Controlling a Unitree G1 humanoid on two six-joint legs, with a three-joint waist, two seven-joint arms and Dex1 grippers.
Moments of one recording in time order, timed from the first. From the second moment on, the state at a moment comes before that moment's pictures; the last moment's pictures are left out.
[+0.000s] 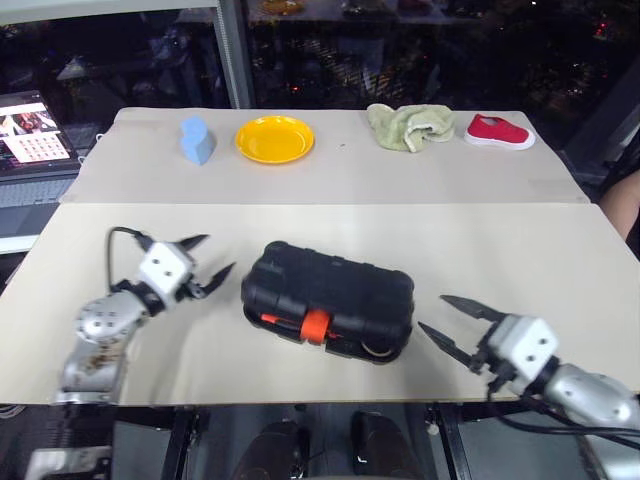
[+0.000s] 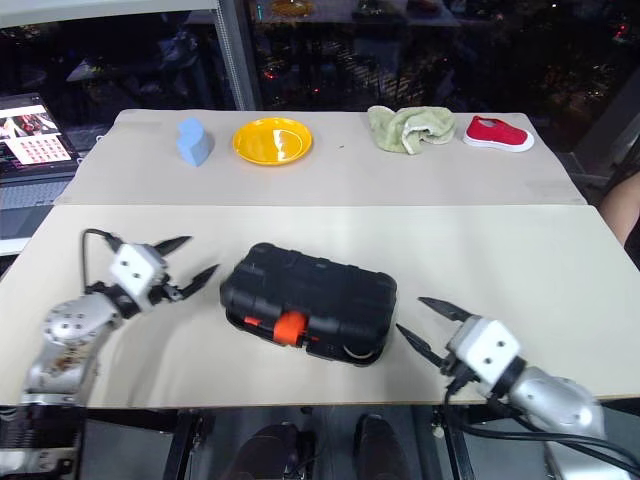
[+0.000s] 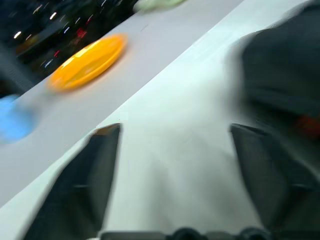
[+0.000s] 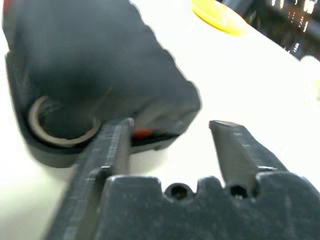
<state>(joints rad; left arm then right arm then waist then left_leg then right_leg) -0.20 0.68 0.19 0.11 -0.16 -0.08 -0.73 0.44 -0.77 -0.29 -0.67 0.47 0.14 0.70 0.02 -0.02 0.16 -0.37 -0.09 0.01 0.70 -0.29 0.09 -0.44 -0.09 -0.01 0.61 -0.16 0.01</state>
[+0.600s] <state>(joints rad) -0.97 0.49 -0.18 0.92 0.01 -0.25 -1.12 0.39 -0.85 -0.03 -0.74 0.58 0.51 0.76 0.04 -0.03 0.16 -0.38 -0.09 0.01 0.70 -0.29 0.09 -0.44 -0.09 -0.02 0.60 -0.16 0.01</state>
